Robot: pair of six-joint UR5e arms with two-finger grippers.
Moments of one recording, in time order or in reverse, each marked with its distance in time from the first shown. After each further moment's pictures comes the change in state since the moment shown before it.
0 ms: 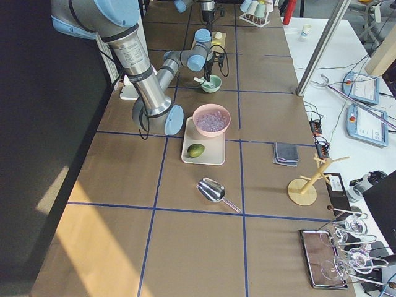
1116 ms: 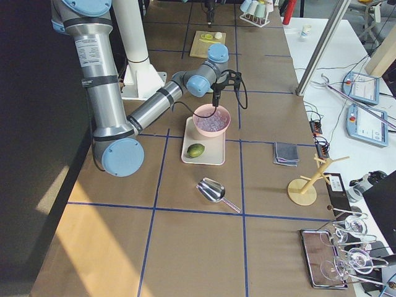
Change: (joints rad) left arm -0.260 0.299 -0.053 0.000 -0.187 0.472; right arm 0.556 -0.575 0.376 -0.010 0.517 -0.439
